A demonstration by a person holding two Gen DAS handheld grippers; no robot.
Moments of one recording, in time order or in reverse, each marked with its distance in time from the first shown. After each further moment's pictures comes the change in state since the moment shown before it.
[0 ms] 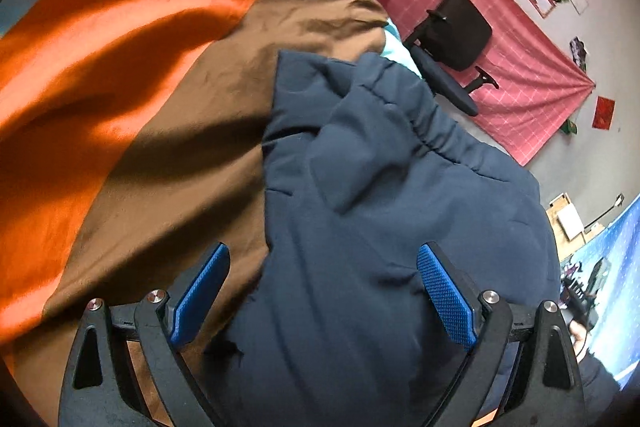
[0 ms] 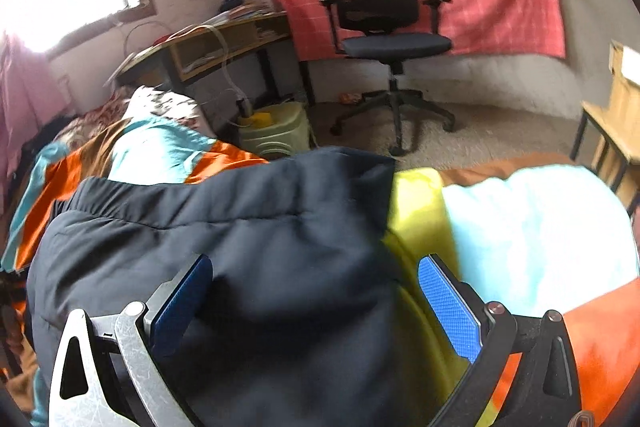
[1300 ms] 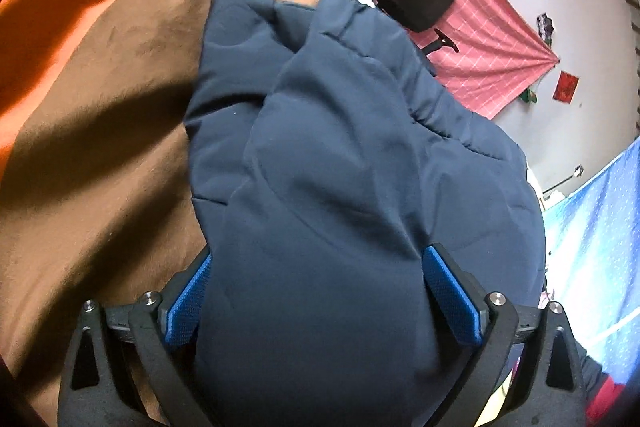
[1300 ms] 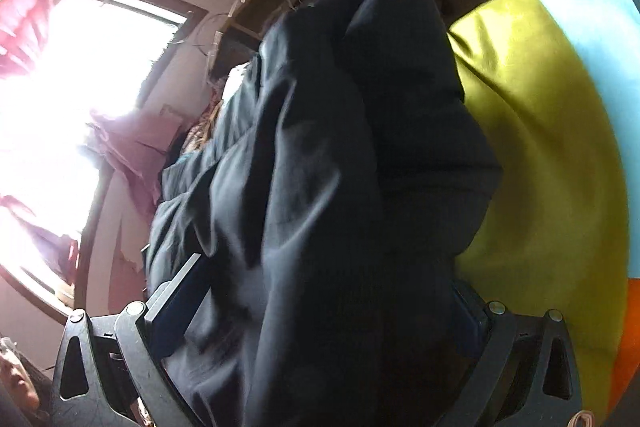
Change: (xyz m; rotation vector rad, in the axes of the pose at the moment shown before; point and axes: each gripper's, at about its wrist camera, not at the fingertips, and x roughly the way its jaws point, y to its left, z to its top) left arm 0.023 0.026 0.006 0.030 0.164 -0.199; right arm 0.065 -0.073 -0.031 0.346 0.333 0.707
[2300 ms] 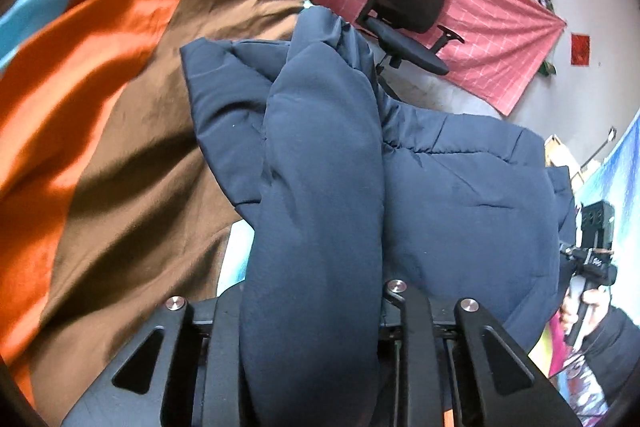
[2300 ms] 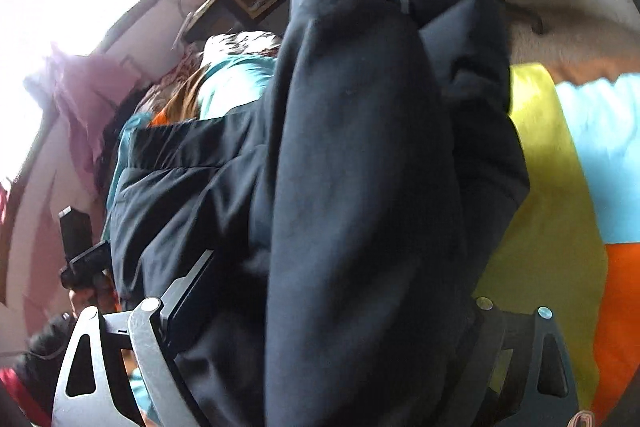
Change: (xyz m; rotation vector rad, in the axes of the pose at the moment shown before) left arm -0.040 -0.083 -0.061 0.196 -0.104 0.224; right arm -0.011 0.104 -0.043 -0.218 0.009 -0.337
